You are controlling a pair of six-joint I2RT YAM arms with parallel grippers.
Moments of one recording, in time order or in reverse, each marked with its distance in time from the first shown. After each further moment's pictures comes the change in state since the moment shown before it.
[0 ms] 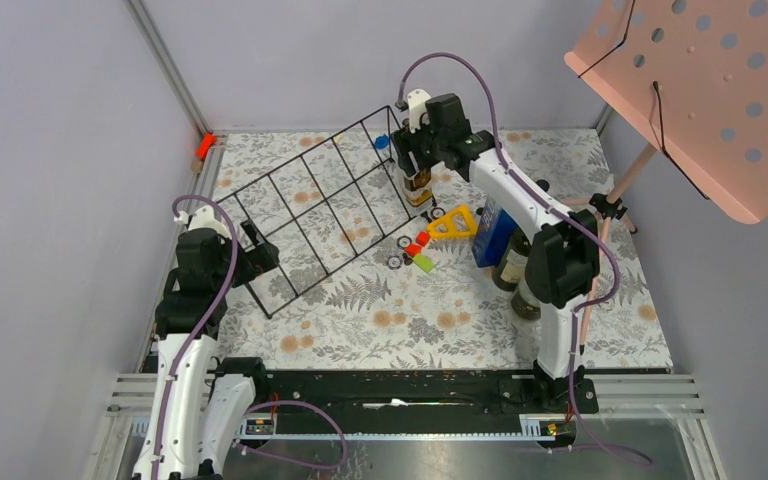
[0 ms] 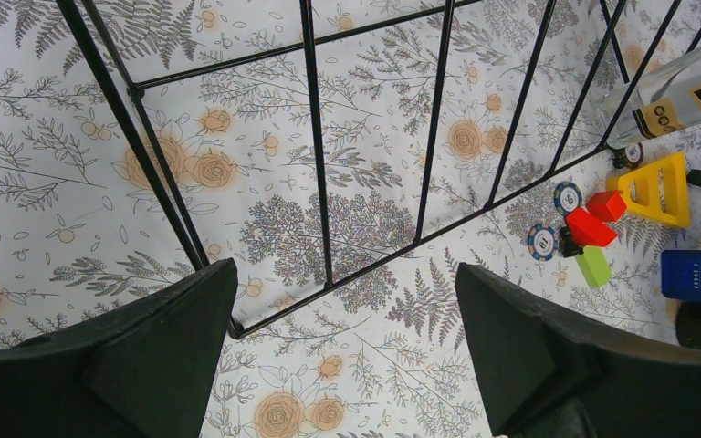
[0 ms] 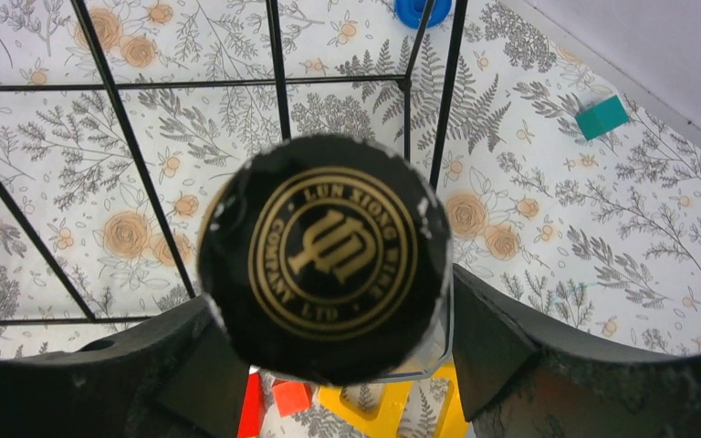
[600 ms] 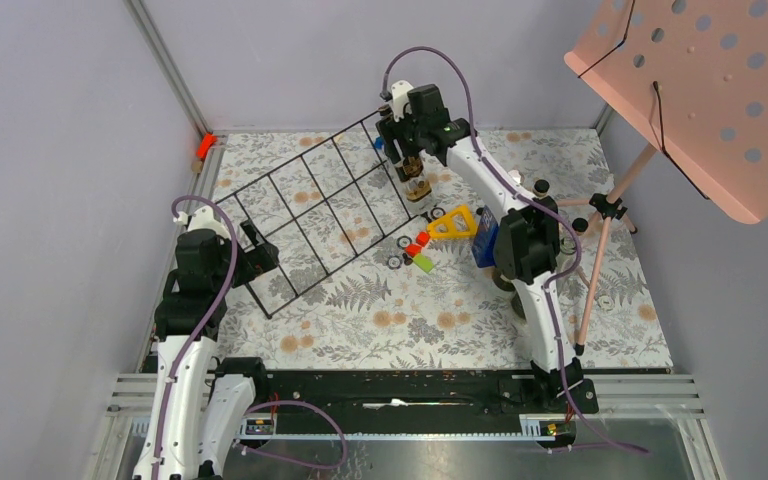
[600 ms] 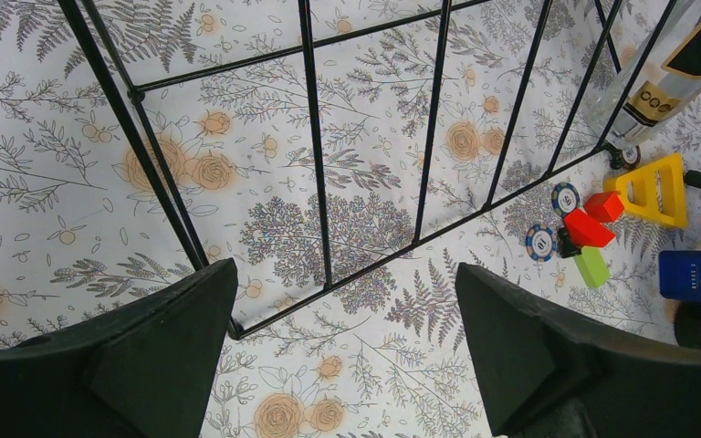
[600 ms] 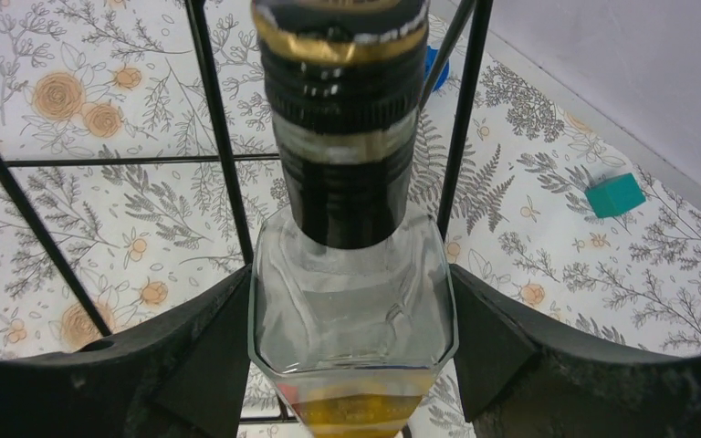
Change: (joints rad) left arm 0.000 -0.009 0.000 0.000 0.000 0.001; right arm 0.000 0.321 0.390 -0.054 0.000 -0.008
